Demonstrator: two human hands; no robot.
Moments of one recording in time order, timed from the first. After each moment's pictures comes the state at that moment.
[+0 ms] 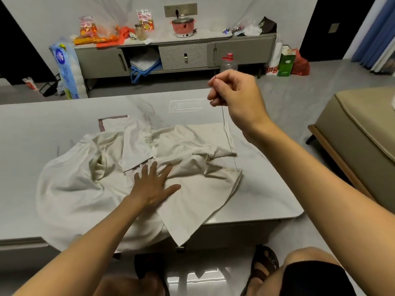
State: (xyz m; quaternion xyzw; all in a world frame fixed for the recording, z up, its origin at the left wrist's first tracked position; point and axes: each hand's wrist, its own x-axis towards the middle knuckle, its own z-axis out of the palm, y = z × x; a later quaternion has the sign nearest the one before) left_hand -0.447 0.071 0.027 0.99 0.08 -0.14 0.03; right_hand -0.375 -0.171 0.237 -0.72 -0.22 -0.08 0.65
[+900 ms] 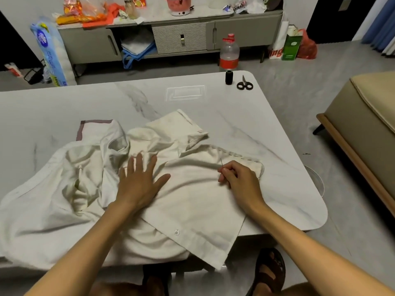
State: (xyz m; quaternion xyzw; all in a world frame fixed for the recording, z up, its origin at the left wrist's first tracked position) left_hand -0.421 0.088 0.010 0.99 0.13 -0.09 0.02; right_hand -0.387 -0.188 0.019 -0.84 -0.06 0.05 0.53
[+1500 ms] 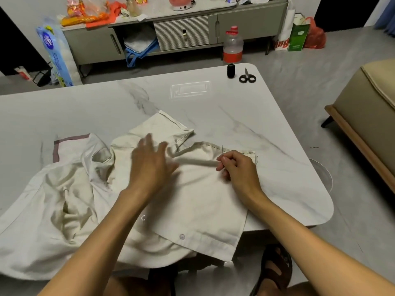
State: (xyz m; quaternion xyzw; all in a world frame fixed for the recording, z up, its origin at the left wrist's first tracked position) left_hand -0.410 0.044 0.061 1.00 0.07 0.03 0.05; right_hand -0.381 -0.180 0.027 -0.76 -0.02 0.06 0.65
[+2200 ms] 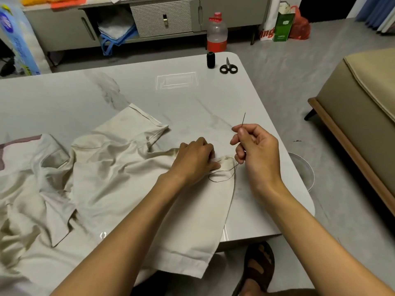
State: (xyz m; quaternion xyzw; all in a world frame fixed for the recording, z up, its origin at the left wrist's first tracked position) left_hand -0.339 -0.086 0.037 0.98 -0.09 -0.05 0.17; right_hand -0.358 -0.233 0.072 -0.65 0.03 -0.03 0.75
